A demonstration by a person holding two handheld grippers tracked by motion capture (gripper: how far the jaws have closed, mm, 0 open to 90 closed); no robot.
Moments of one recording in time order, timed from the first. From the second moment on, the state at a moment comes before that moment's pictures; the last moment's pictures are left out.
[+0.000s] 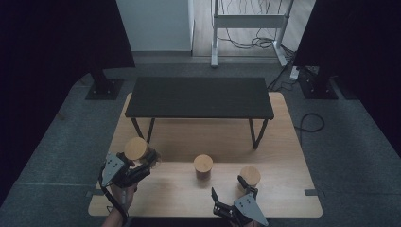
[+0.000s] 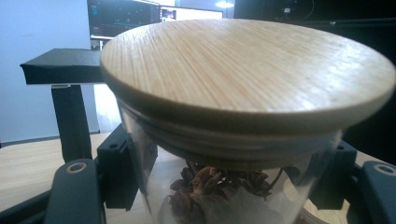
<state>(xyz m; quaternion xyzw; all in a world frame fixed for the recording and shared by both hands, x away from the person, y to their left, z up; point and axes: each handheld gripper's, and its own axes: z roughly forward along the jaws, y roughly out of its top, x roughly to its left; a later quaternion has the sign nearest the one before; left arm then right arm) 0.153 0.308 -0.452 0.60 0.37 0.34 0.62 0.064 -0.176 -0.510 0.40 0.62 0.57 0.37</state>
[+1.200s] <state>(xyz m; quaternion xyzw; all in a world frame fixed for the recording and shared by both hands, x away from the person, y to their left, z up) 0.176 0.306 -0.426 0.59 0.35 0.34 0.64 0.067 -0.180 -0.510 0.41 0.61 0.57 0.37</state>
